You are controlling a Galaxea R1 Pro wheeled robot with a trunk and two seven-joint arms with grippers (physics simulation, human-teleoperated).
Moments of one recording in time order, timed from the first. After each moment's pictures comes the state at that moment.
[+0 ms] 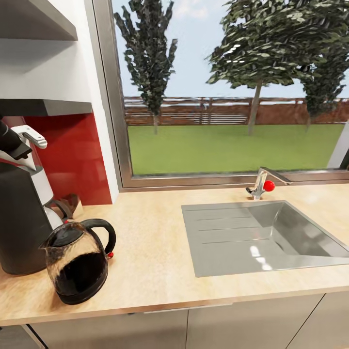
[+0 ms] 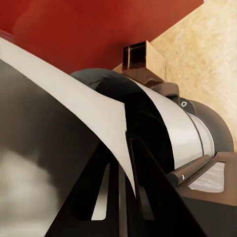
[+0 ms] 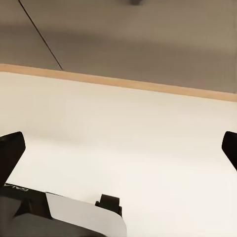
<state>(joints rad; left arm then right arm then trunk) -1.92 0.76 -1.33 -0.79 -0.04 1.01 -1.07 -0.07 -0.08 0.00 -0.31 0.15 -0.33 0.14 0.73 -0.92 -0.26</state>
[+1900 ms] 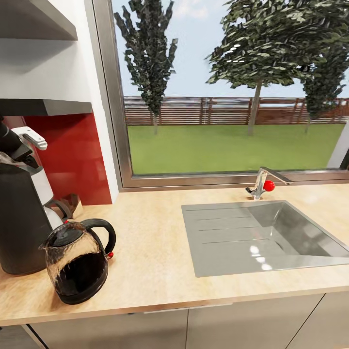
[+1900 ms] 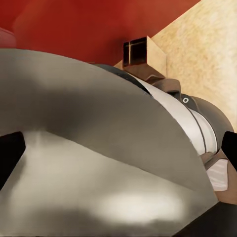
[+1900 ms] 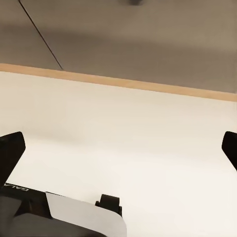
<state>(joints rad) -1.92 0.76 -1.35 -0.78 -0.04 1.01 -1.07 -0.07 -0.08 0.00 -0.31 0.15 -0.33 0.14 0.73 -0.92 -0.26</state>
